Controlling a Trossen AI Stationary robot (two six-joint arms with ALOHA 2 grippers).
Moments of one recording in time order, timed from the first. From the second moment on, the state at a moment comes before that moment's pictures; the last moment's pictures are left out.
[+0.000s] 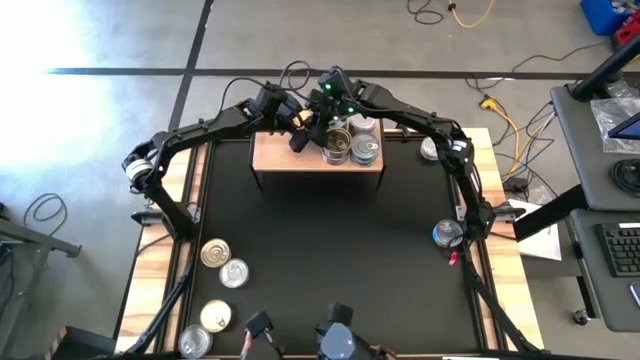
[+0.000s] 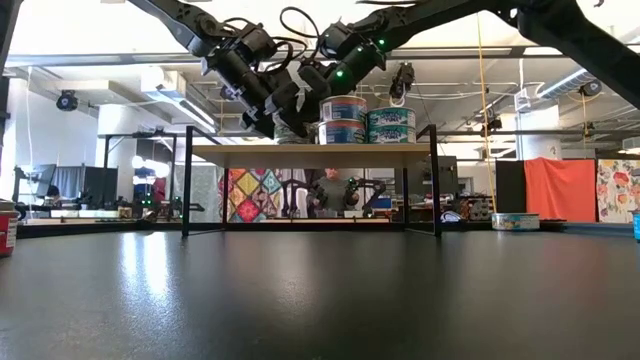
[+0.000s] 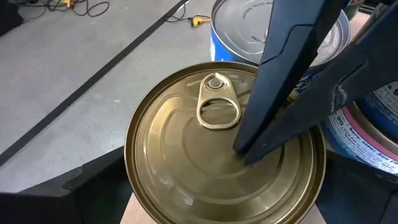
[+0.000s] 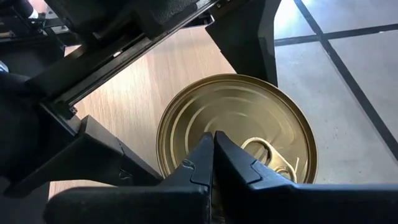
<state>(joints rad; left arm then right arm) 0.69 1.65 1.33 -0.32 0.04 0.10 -0.58 2.19 2.15 -0.73 -0.27 -0.26</state>
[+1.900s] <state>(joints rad) 0.70 1.61 1.56 -0.69 -0.02 0.18 -0.58 2.14 2.18 -0.69 -0.21 -0.21</state>
